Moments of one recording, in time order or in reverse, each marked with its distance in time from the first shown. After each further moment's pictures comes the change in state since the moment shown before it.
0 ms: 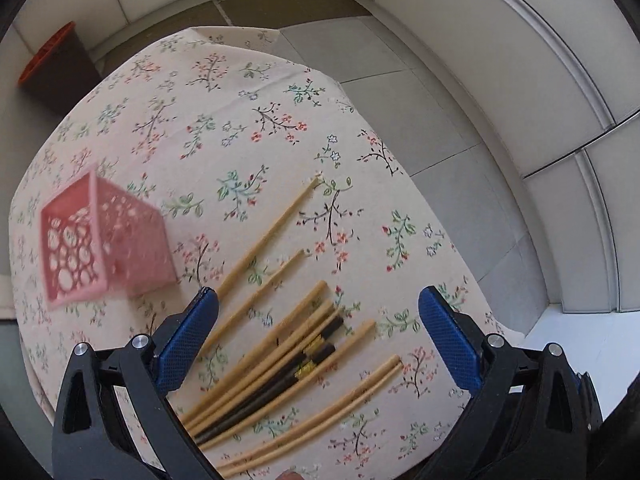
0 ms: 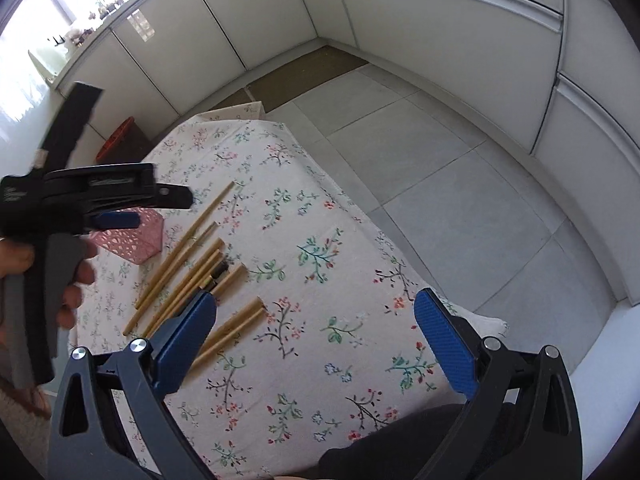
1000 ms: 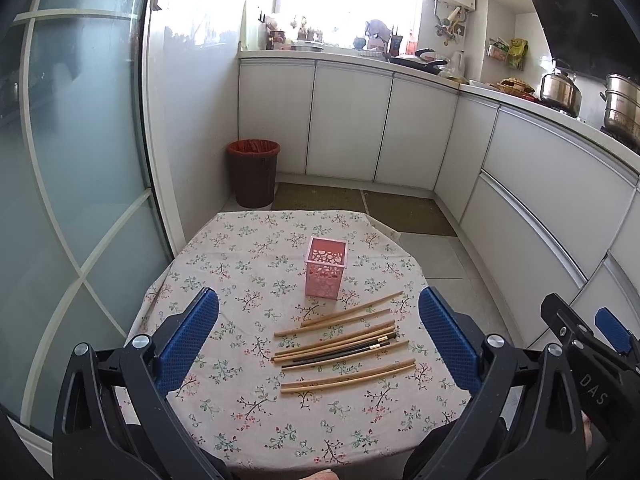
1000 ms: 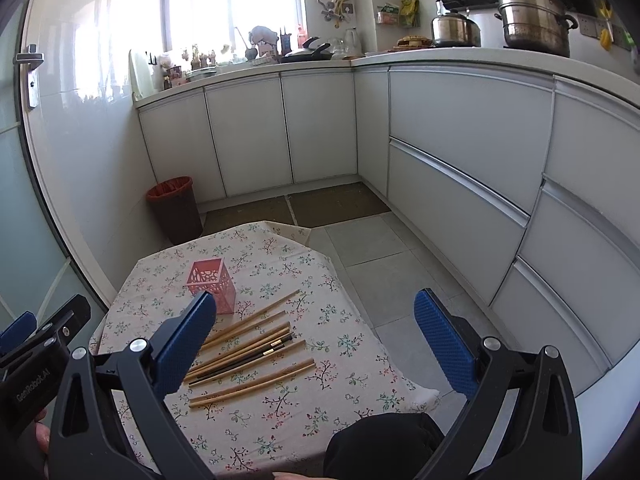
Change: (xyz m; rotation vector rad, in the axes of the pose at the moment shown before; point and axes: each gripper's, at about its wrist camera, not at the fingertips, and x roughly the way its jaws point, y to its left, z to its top) left arm -0.266 -0.011 -0.285 -0.453 -0.792 0.293; right arm -0.217 0.111 -0.033 -0.304 -0.427 -0.062
